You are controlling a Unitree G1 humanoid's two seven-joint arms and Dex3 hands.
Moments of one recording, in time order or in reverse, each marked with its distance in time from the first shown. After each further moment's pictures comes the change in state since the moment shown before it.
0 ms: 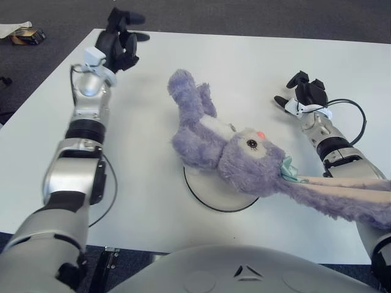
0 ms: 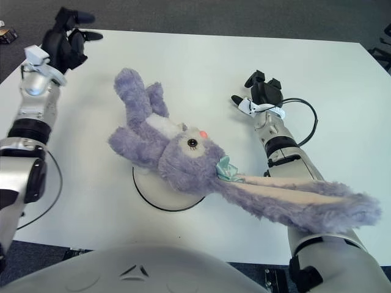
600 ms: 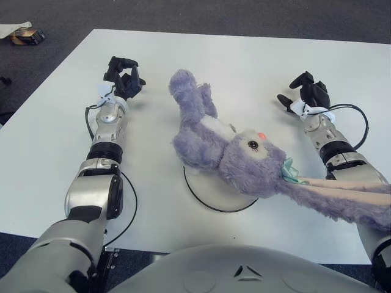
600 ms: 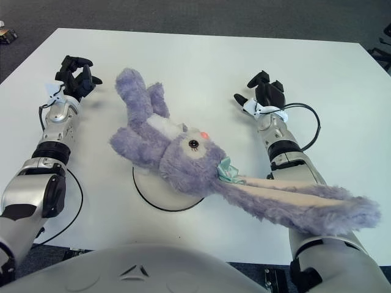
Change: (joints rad) left arm 0.147 -0.103 0.099 -0.062 0.054 0.113 0.169; right arm 0.052 -0.011 -0.159 -0.034 0.151 -0.080 0.068
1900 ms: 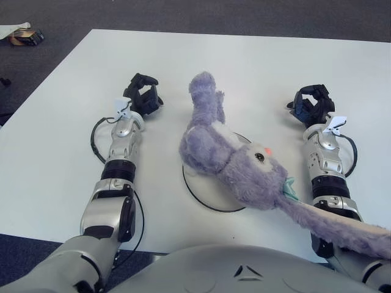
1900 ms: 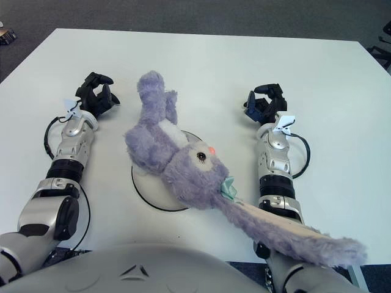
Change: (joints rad) left arm 0.167 -0.117 0.006 -0.275 -0.001 0.132 -0.129; right arm 0.399 0.225 -0.428 -0.730 0.574 0.103 0.327
